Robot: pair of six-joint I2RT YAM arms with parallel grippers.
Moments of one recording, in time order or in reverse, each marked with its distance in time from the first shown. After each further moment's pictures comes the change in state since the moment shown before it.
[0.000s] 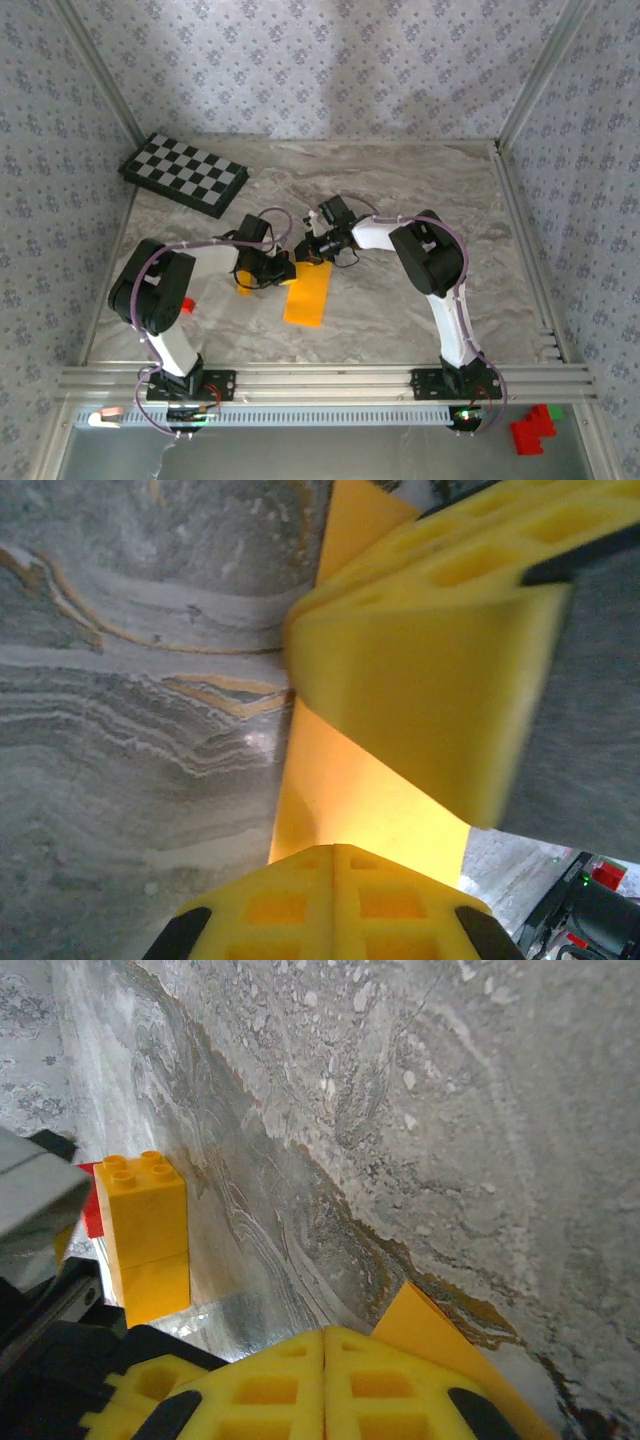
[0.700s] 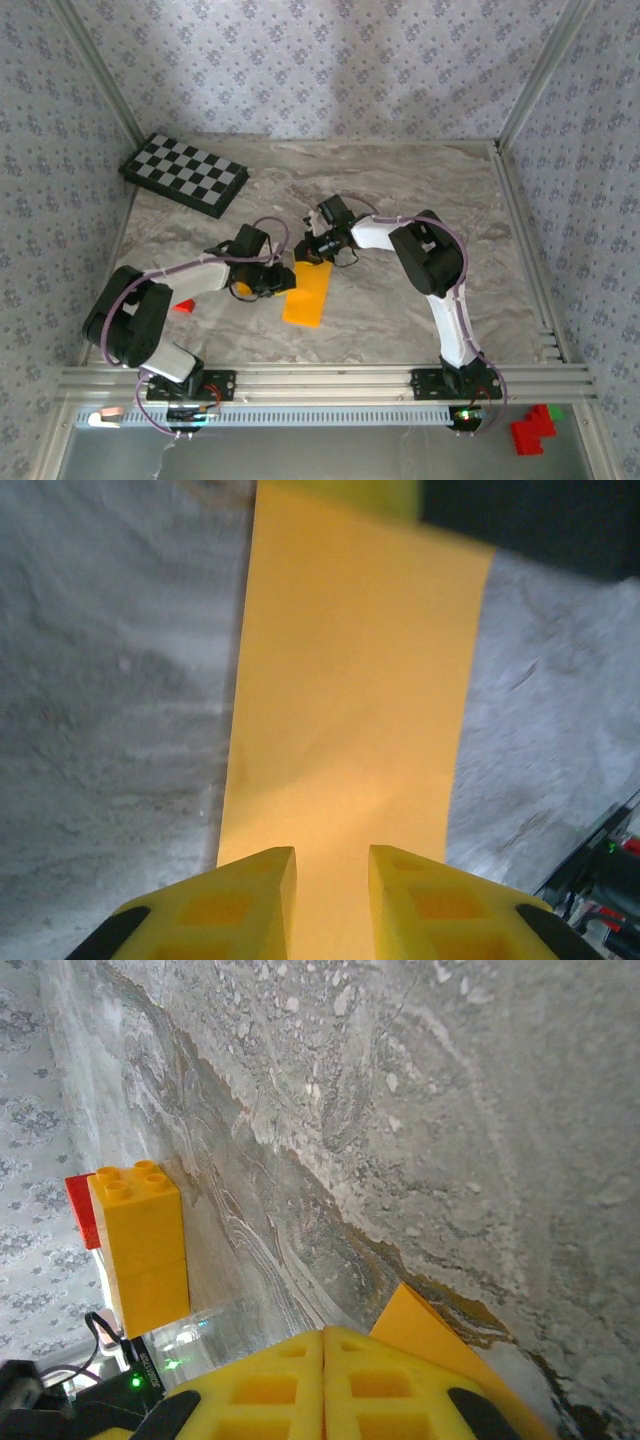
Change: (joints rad) left arm -0.055 -0.220 -0.097 -0.070 -0.082 -0.025; right arm 0.005 0.000 0.011 -0.018 0.016 0.027
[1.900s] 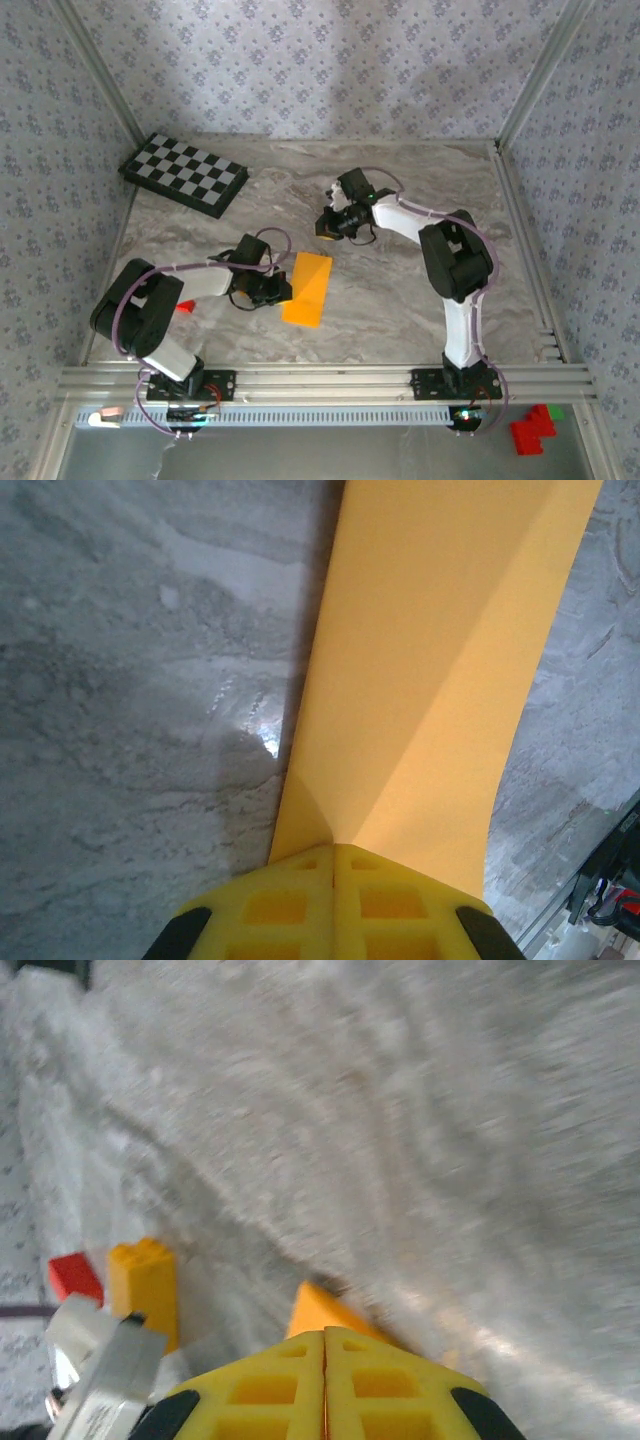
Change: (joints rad) left arm -0.017 0.062 -0.094 0.099 0.029 0.014; right arm -0.087 -0.158 0.078 -0.250 0.174 -0.082
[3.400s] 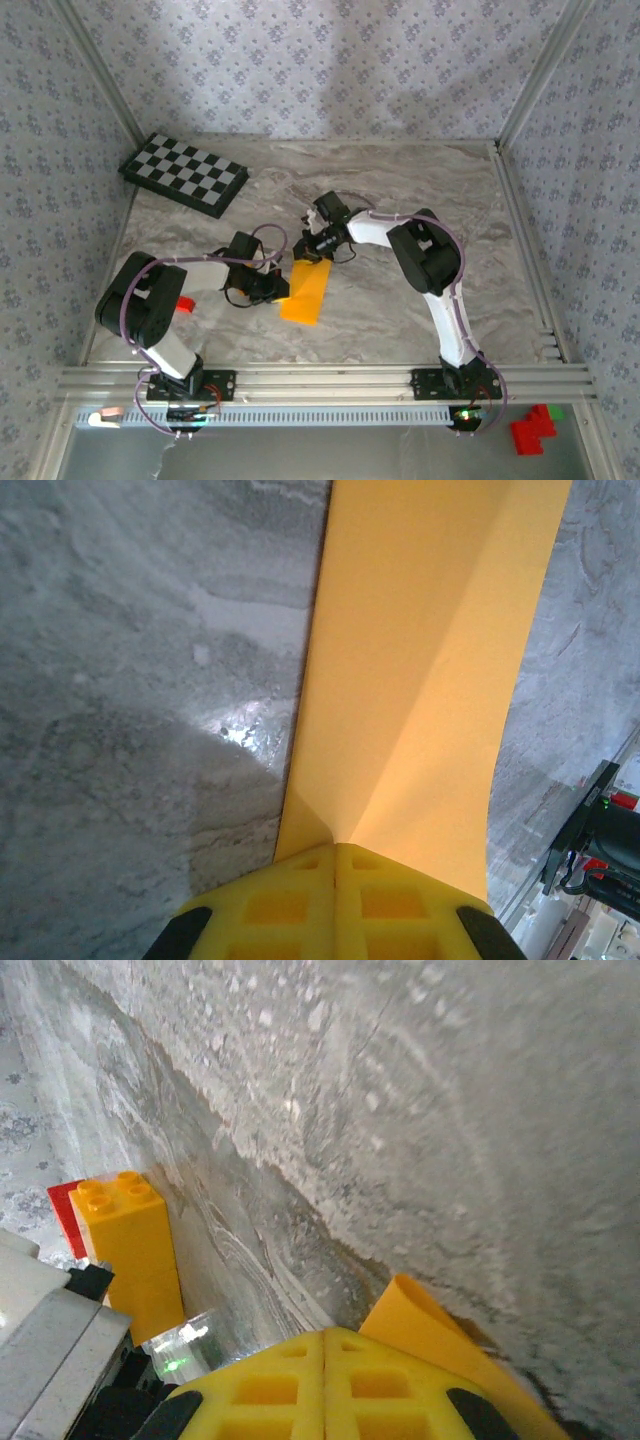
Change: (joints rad) left arm 0.087 0.058 0.001 0.016 0.122 0.107; right arm 0.082 0.193 0.025 0.107 -0.152 0.082
